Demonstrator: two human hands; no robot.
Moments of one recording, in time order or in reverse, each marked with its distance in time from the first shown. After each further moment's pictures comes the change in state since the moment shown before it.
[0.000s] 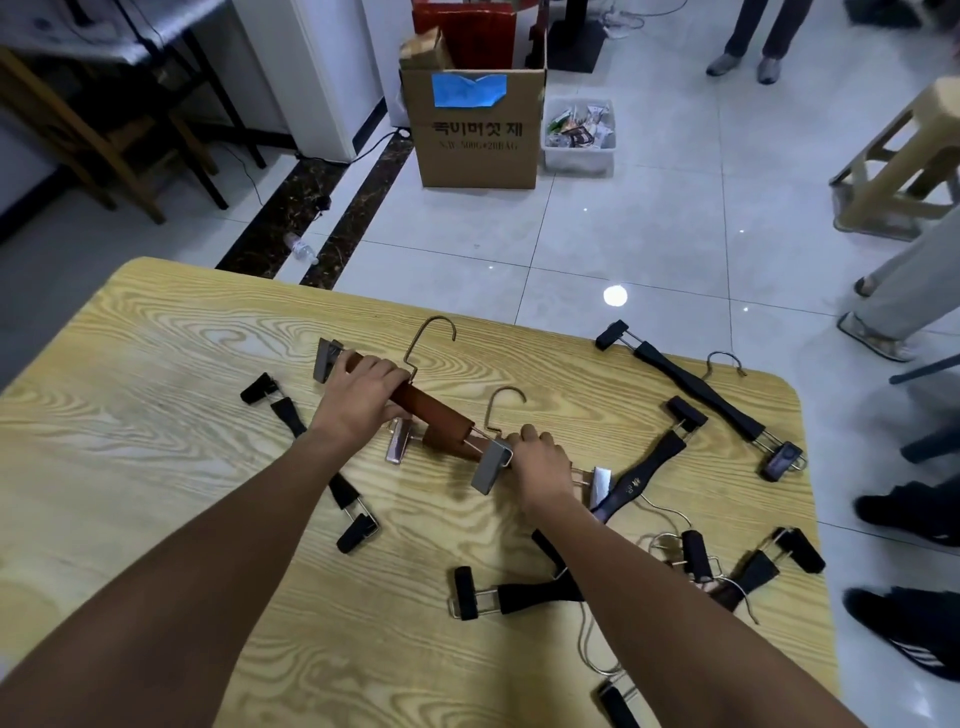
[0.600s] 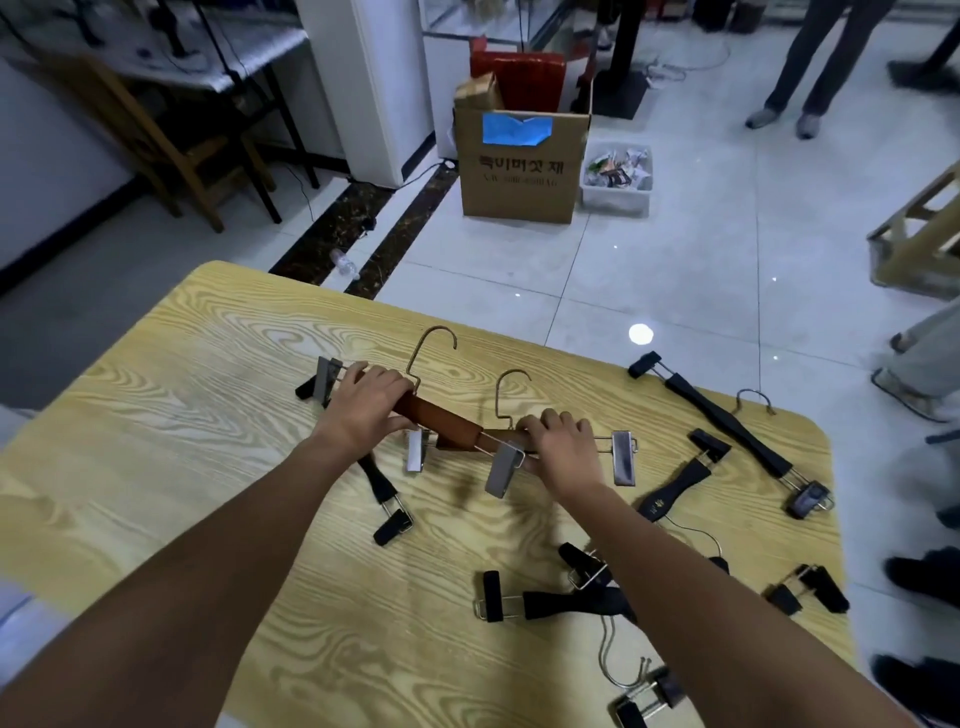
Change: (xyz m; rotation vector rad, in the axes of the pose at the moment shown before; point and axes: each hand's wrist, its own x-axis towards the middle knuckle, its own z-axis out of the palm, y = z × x) left_hand -0.042 -0.026 -0.033 -0.031 -0.045 -0.087; right_hand 0.000 -0.010 -0.038 -0.089 0.176 -0.205
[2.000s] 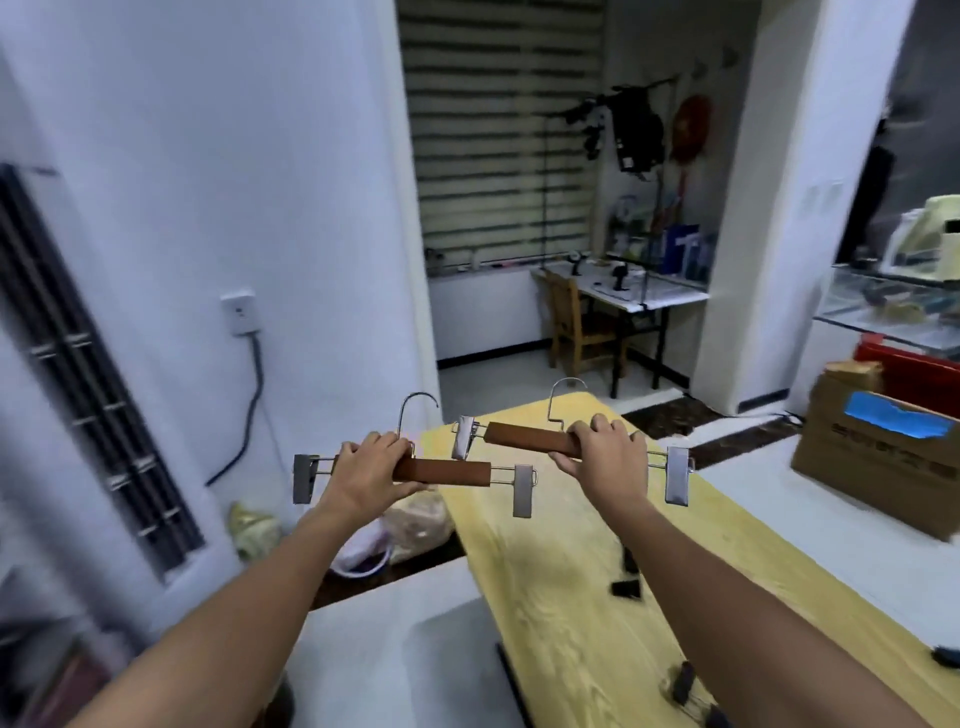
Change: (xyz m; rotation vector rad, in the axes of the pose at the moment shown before) left_hand -0.466 0.041 -0.144 0.051 0.351 -0.976; right_hand -0.154 -0.242 -0.177 0.070 0.578 -0.655
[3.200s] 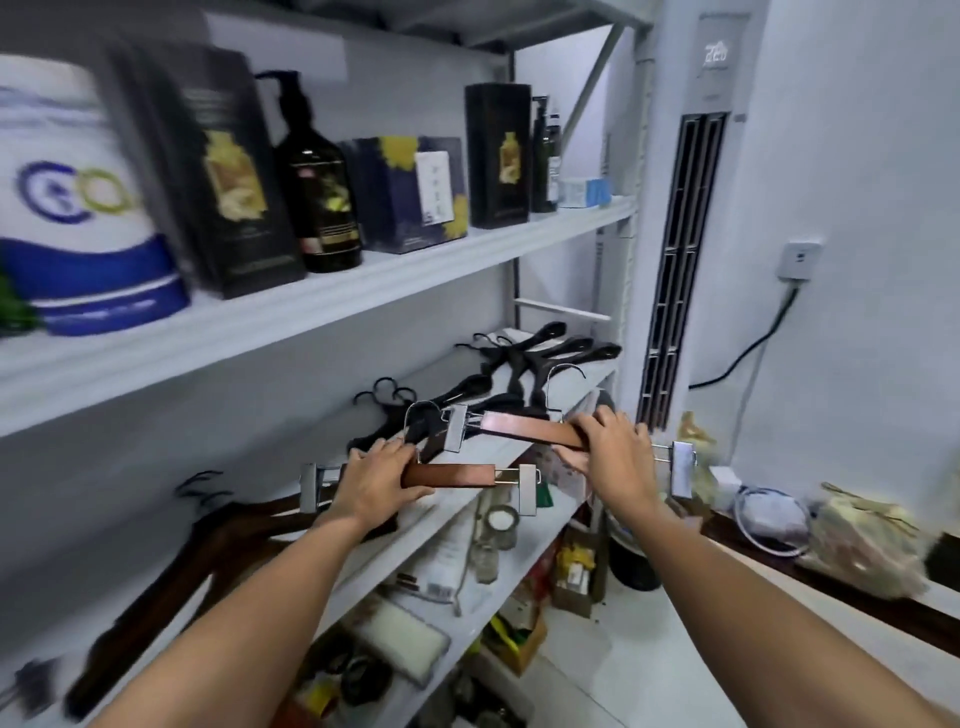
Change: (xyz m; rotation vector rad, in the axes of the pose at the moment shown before) left_hand -0.662 -0.133 -0.185 0.260 -0.055 -1.077; right_hand -0.336 -0.450 -0.160 0.645 -0.130 -0.972
